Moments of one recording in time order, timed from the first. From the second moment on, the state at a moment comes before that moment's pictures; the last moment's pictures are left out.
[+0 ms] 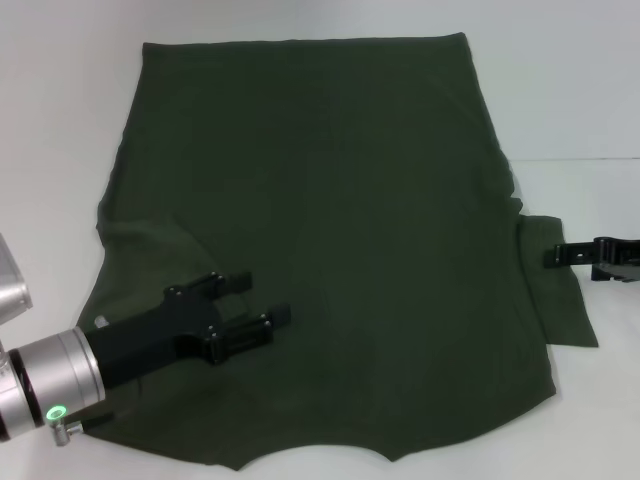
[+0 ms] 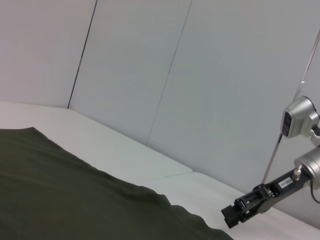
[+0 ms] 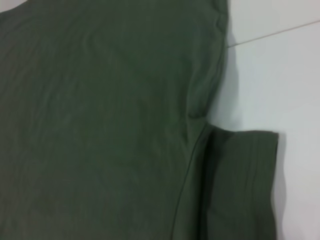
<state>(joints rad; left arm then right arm) -0.54 -2.13 0.50 0.40 1.91 1.44 -1.17 0.76 1.85 -0.68 -0.37 -2.35 -1.01 2.33</state>
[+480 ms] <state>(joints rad) -0.55 -2.13 0.50 0.40 1.91 1.44 -1.17 0.76 1.87 -0.70 -0.36 -2.35 -0.95 2.32</state>
